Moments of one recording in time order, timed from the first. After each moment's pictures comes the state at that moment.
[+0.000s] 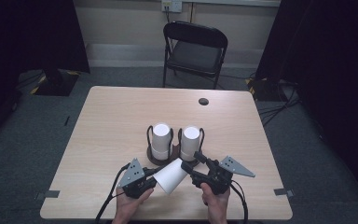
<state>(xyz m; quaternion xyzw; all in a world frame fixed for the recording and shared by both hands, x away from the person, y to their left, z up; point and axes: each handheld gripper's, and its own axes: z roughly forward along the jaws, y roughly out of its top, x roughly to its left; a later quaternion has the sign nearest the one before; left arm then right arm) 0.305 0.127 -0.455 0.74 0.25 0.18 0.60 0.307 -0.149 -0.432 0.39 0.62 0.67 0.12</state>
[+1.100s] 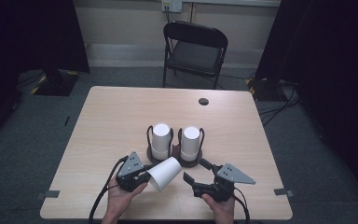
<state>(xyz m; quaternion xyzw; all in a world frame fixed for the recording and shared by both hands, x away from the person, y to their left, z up) 0.321 0.140 -0.442 0.80 0.28 0.16 0.51 0.291 -0.156 -0.439 0.36 0.68 0.62 0.16</state>
